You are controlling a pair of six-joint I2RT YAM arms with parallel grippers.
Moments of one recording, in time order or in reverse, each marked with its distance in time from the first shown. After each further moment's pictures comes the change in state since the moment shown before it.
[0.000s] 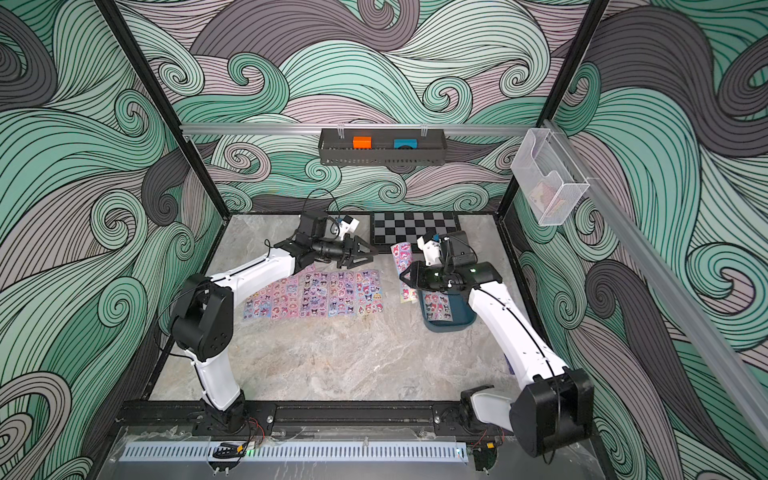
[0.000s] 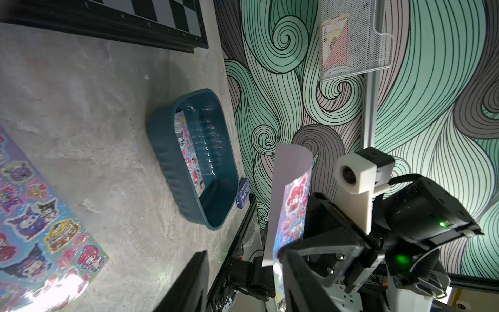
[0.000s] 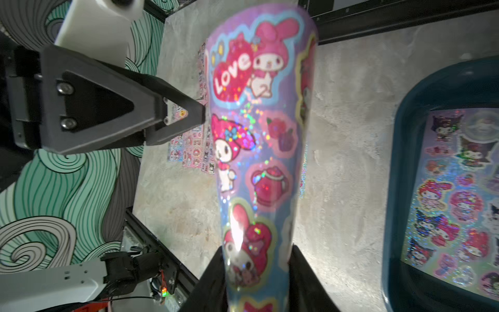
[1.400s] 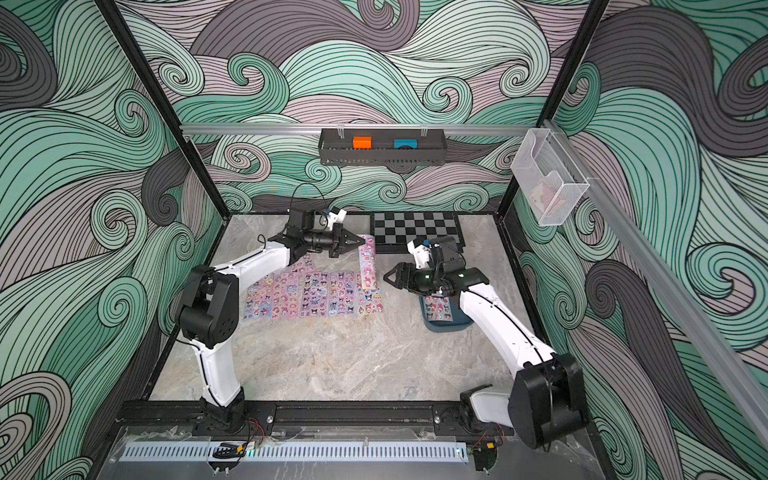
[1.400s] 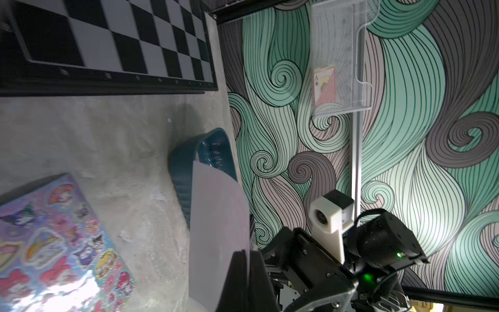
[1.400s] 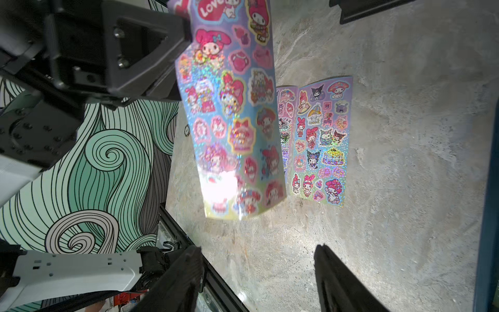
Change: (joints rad) left arm 0.158 0.133 0.091 0.031 0.058 0.000; right arm 0.033 0.026 -0.100 0.185 -0.078 0.116
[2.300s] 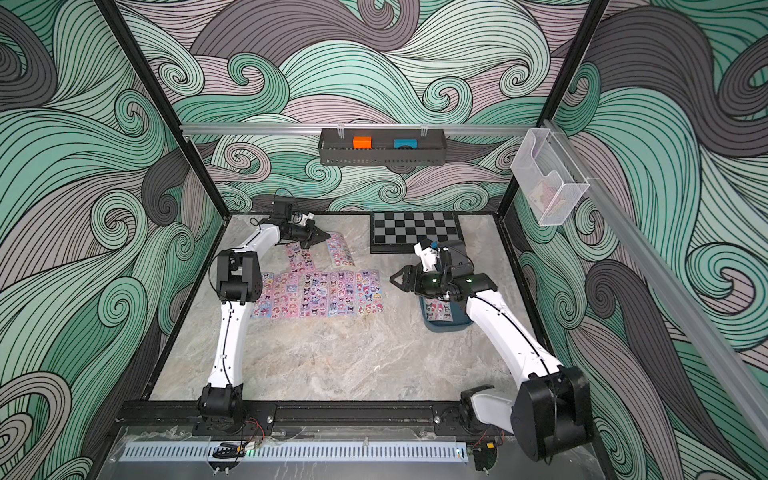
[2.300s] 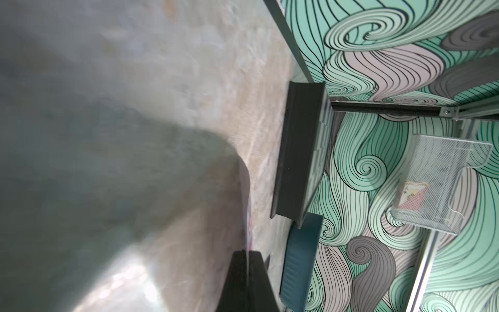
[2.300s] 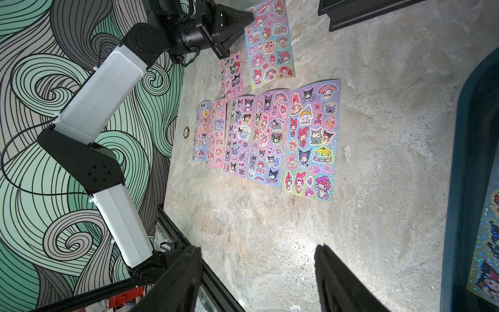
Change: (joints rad) left arm 0.283 0.693 0.817 -0.607 -0.047 0.309; right arm -0.050 -0.050 -0.048 -0.005 -0.025 -0.034
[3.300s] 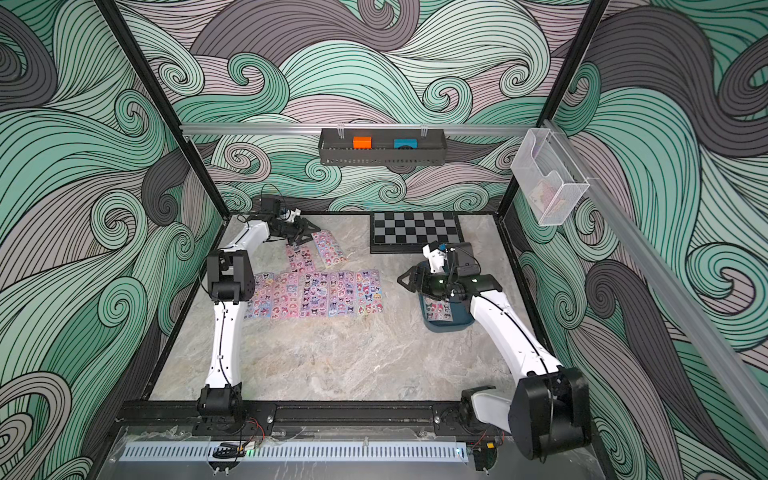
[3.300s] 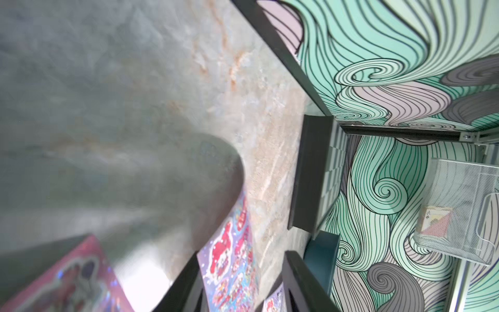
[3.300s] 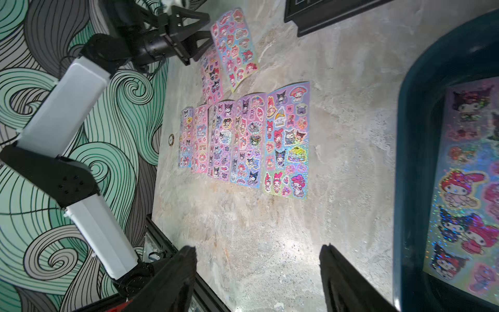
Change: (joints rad) left arm 0.054 -0.090 -0.028 -0.056 -0.095 0.050; right arm -0.091 0.000 -0.032 -0.035 0.024 -0.047
